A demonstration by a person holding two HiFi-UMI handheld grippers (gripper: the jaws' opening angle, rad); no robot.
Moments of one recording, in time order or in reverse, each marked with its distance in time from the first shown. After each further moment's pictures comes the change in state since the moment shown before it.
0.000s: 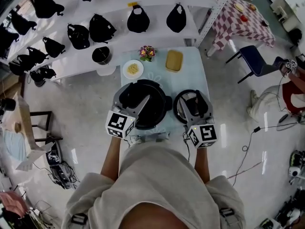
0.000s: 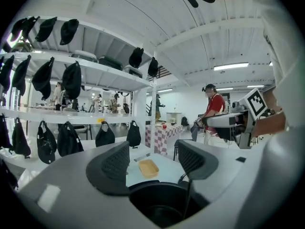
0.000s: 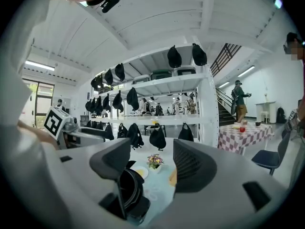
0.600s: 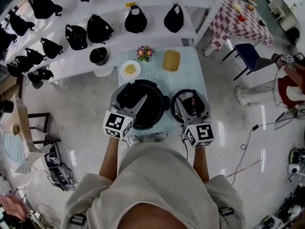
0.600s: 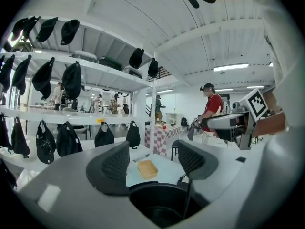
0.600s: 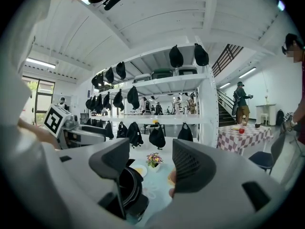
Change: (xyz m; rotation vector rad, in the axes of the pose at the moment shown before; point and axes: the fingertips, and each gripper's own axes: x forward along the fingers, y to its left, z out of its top) left arm -0.004 0.003 0.000 -0.003 -0.006 -0.006; right arm 0.001 0.009 -0.002 -0.019 0.009 -0.001
